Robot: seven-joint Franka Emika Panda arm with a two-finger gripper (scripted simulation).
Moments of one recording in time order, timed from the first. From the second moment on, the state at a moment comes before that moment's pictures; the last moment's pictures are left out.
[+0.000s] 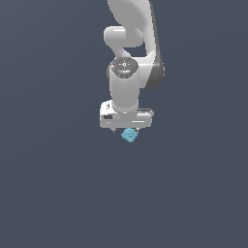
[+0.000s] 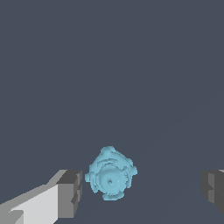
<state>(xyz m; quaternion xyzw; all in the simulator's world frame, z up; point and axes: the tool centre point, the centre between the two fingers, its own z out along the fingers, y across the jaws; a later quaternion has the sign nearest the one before) -0.015 0.007 0.166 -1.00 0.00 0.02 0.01</state>
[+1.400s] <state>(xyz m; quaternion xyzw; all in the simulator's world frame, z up) -0.032 0.016 0.146 -1.00 0.06 0.02 0.02</state>
